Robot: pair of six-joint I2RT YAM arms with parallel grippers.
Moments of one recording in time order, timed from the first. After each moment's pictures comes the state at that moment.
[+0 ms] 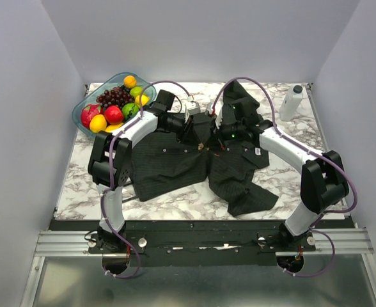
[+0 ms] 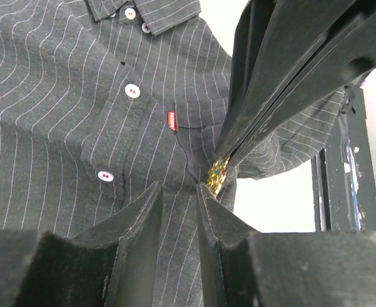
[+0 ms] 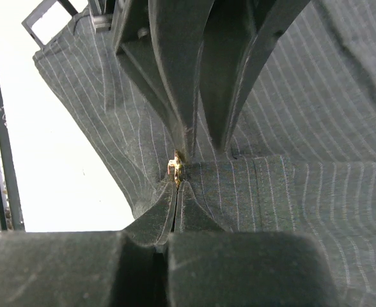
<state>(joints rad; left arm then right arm) -0.38 2.00 1.54 -0.53 1.14 0.47 0.46 1.67 1.21 -0.26 -0.75 -0.34</state>
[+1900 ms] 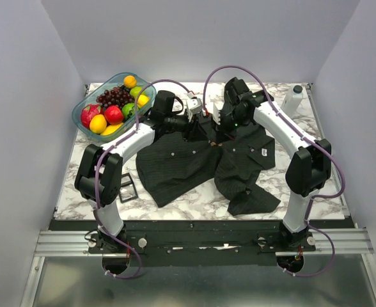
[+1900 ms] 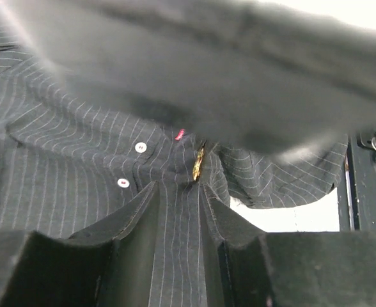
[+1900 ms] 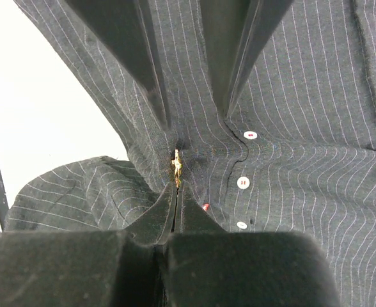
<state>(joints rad) -0.44 1.76 1.30 -0.05 0.98 0.20 0.45 1.89 1.75 -1.08 -0.62 -0.92</state>
